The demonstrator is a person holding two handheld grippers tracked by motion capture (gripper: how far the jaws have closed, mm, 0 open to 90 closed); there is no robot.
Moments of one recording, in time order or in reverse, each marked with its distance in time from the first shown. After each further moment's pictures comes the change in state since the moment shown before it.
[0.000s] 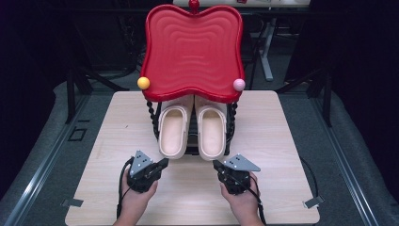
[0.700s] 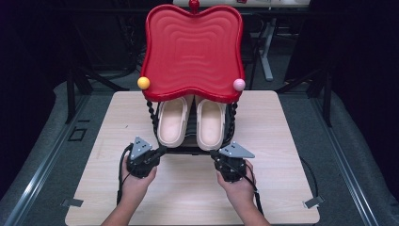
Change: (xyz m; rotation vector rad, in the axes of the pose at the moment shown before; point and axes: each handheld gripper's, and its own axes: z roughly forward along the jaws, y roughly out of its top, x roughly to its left) left arm 0.020 0.028 0.014 -0.012 0.036 -0.006; right arm -0.003 0.026 0.020 0.002 -0.017 -0.012
